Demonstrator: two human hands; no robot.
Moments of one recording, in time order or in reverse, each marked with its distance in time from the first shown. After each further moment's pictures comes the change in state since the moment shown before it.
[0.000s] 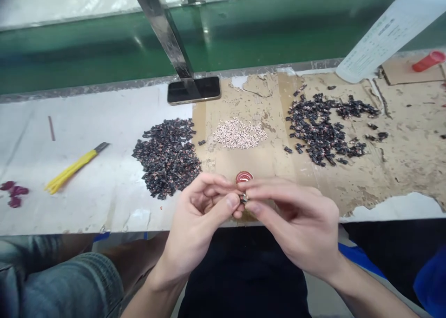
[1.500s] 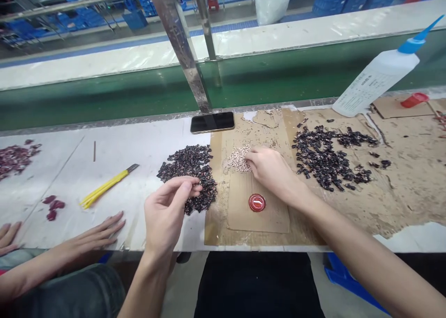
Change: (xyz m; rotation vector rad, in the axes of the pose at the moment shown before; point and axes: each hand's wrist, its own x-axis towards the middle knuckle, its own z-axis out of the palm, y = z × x) left_hand 0.015 0.040 -0.072 0.518 0.354 0.376; right_hand 0.124 0.076 0.023 -1.028 -0.373 -0.348
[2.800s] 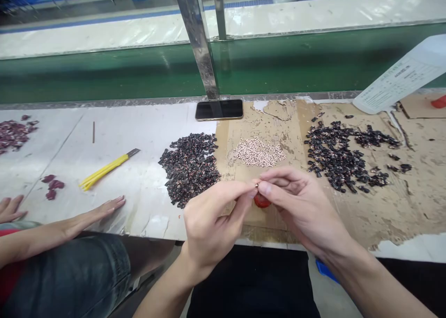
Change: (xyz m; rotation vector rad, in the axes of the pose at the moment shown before) left_hand -0.024 0.006 0.057 0.385 -0.185 0.617; right_hand -0.064 -0.055 -0.046 1.471 0.107 0.537
